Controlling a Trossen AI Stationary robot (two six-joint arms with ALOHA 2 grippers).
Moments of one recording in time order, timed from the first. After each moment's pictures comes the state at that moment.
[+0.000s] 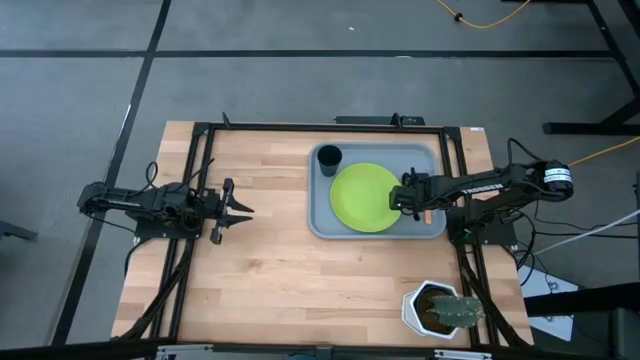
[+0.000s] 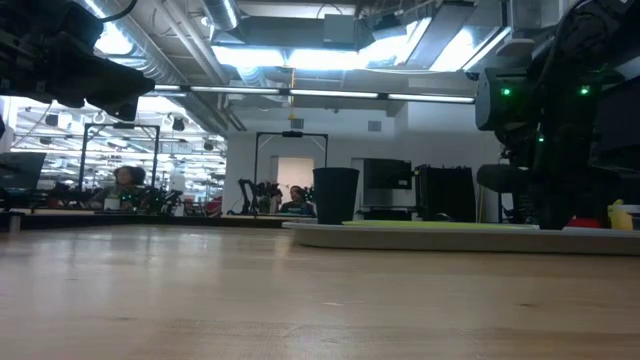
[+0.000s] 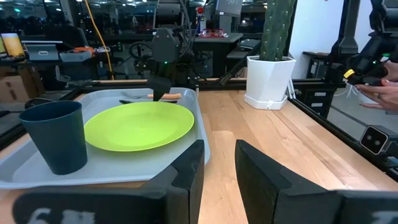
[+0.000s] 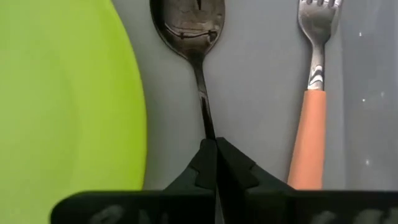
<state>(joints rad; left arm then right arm) -0.09 0.02 0.01 0.02 -0.01 -0.02 -0.13 1.32 0.53 -0.75 0.34 1.46</state>
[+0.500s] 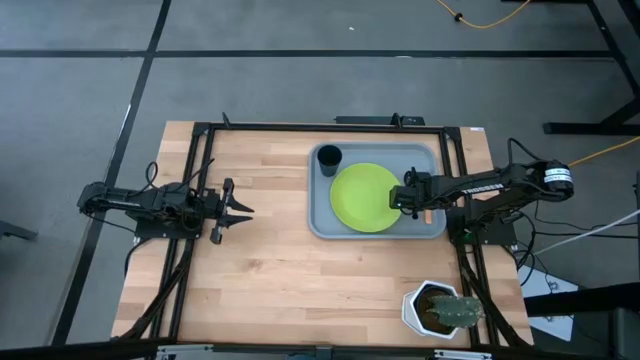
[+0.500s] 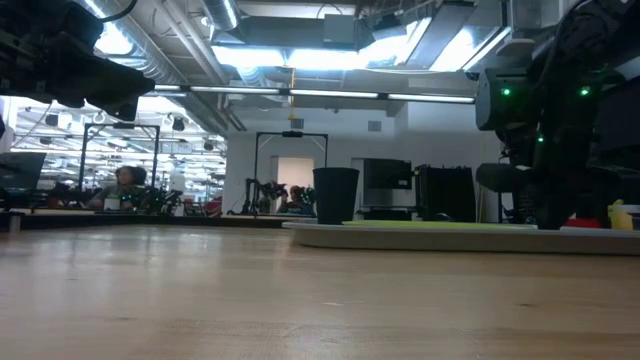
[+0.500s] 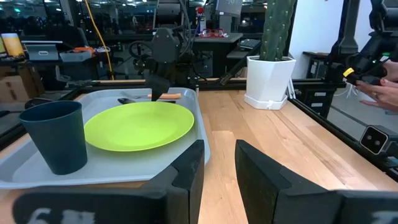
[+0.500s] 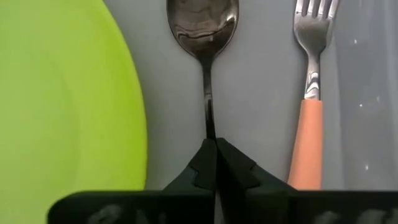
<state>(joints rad) -0.09 0.02 0.01 0.02 -0.01 -0.02 -0.13 1.32 0.53 -0.75 0.37 1.47</state>
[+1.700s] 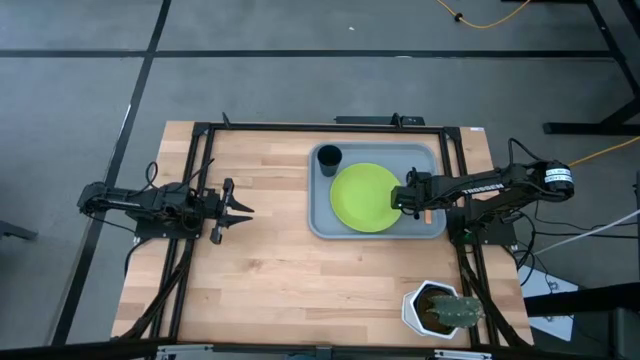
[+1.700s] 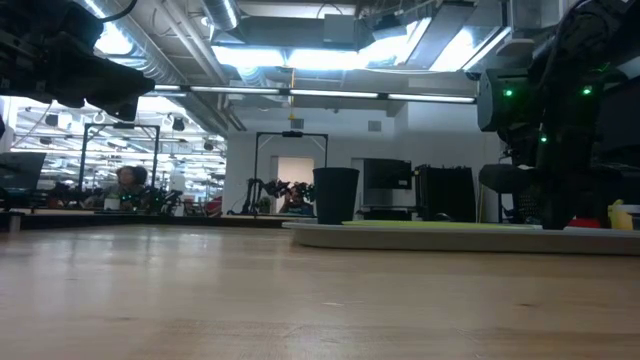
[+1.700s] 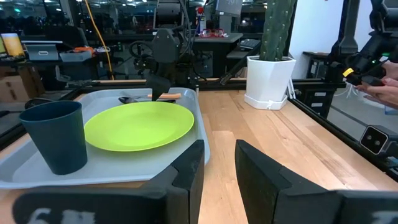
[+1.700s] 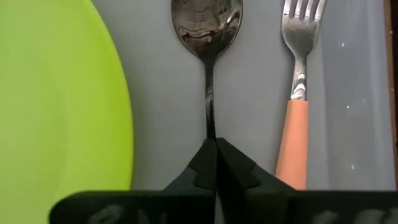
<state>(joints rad) -0.09 0.02 0.01 0.02 -0.01 -0.02 -0.13 1.31 0.53 -0.78 0.37 1.46</state>
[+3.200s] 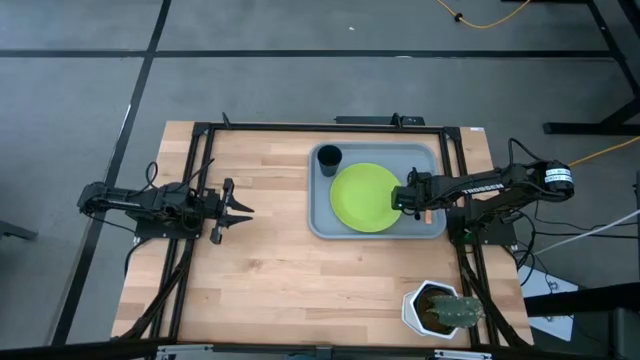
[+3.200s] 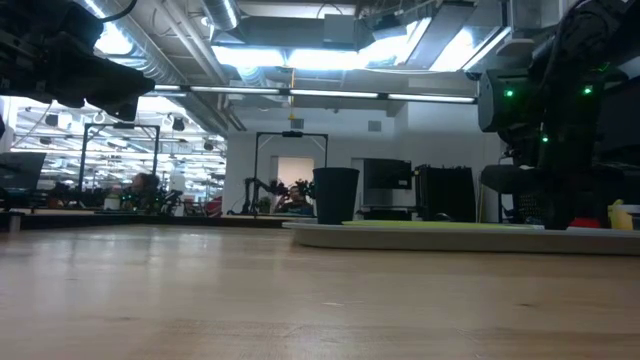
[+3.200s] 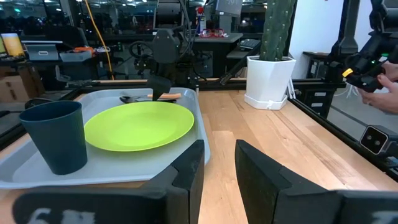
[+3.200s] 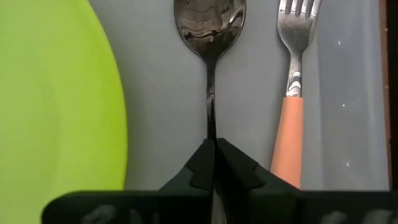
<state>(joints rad) -0.09 0.02 0.01 0.02 -0.01 -0.02 -0.13 1.31 0.53 -0.80 0.36 1.46</state>
